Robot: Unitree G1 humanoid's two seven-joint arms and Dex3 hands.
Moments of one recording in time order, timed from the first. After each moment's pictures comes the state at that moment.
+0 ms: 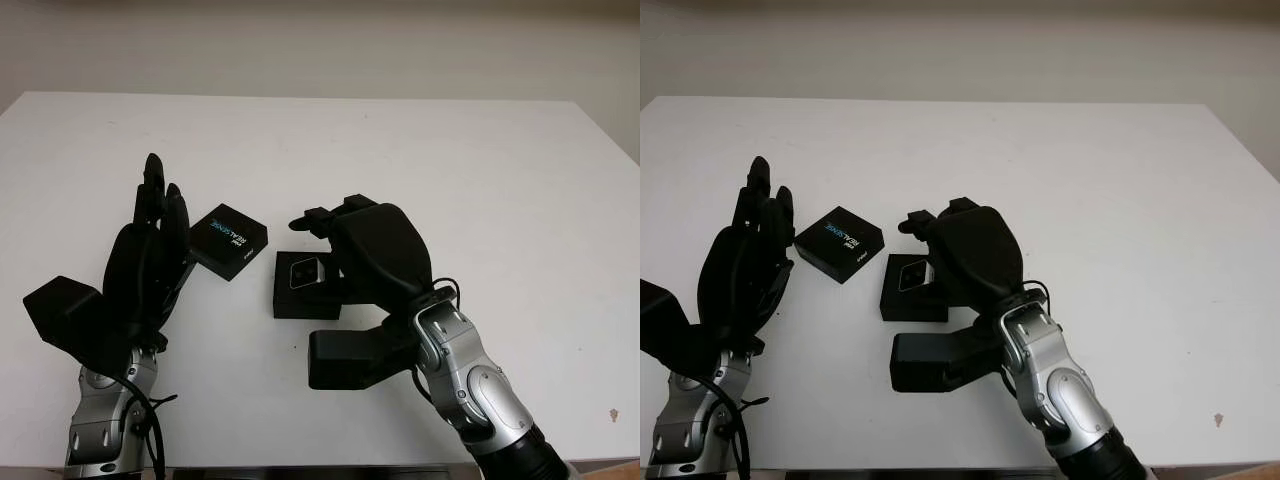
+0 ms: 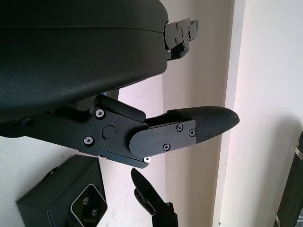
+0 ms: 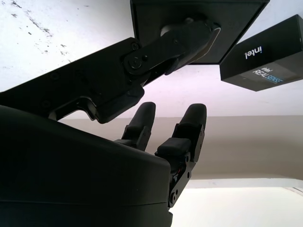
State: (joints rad) left arm -0.07 0.16 0.20 -0.14 -0.25 0.05 -0.17; right arm -0.29 -0.24 0.42 -0.20 -1.13 0.12 0.07
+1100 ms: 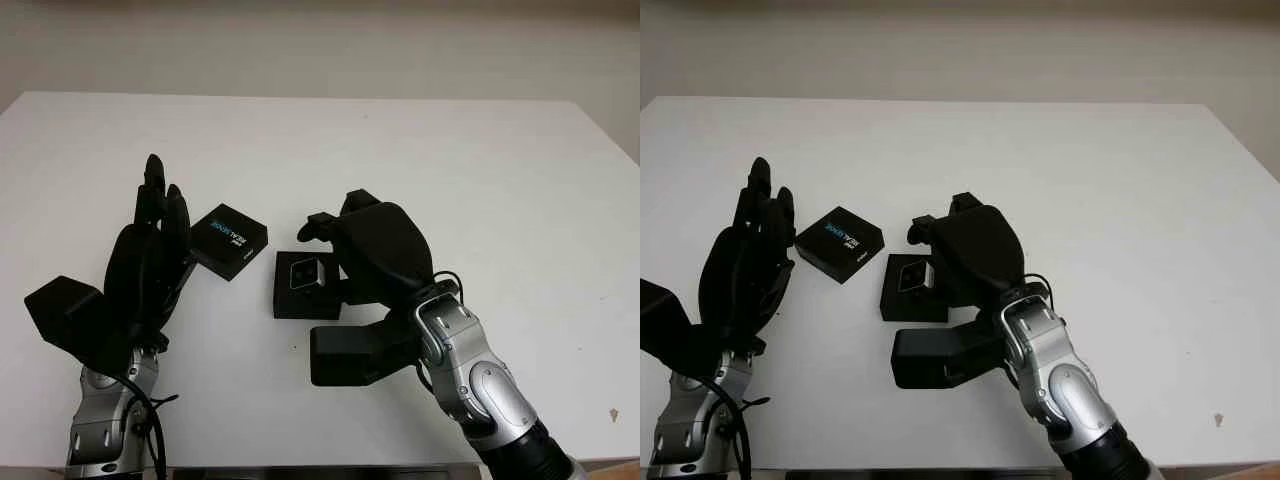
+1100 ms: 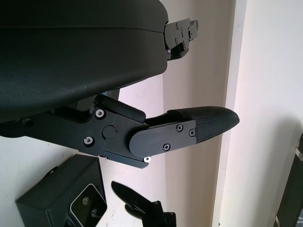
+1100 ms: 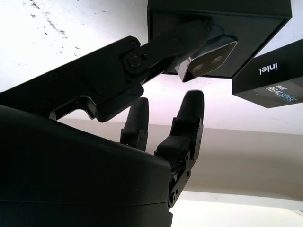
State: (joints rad) left arm -0.07 0.16 0.20 -0.14 -0.25 0.05 -0.16; right arm -0.30 -0.26 0.43 -0.20 -1.19 0.14 0.13
